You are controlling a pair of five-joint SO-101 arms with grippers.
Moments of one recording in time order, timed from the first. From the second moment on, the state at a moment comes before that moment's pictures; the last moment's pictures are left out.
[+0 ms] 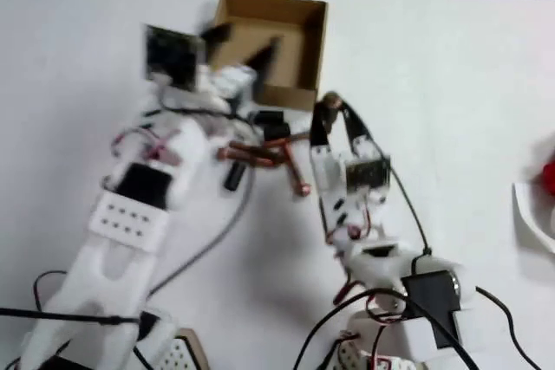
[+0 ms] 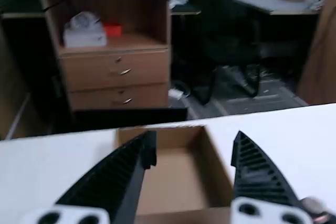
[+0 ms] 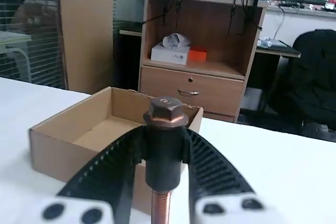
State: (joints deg) left arm 7.3 -37.5 40.7 14.8 5.4; right arm -13.3 -5.4 78.2 -67.3 7.1
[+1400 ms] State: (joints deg) left arm -8.5 -37.7 71.3 11.9 2.2; right arm -16.6 23.1 -21.1 48.2 -3.7
